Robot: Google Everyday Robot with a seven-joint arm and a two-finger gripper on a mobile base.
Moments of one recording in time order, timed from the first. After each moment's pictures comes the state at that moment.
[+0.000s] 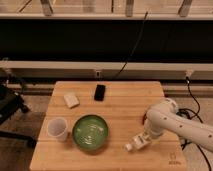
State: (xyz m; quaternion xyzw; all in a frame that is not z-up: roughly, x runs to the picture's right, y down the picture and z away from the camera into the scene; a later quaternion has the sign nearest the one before) arm 0.234 0.255 0.757 -0.33 -0.05 -0.16 0.93
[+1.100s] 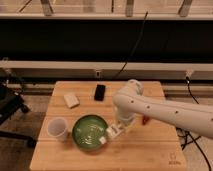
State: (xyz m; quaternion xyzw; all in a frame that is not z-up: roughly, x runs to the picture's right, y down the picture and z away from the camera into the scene) arm 0.068 0.189 0.736 -0.32 -0.11 -0.29 0.90
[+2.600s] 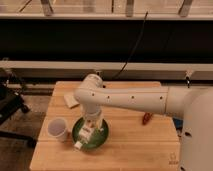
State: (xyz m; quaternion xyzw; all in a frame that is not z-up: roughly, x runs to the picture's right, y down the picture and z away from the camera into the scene) arm -0.064 0.182 0.741 -0.31 -0.19 -0.44 0.82
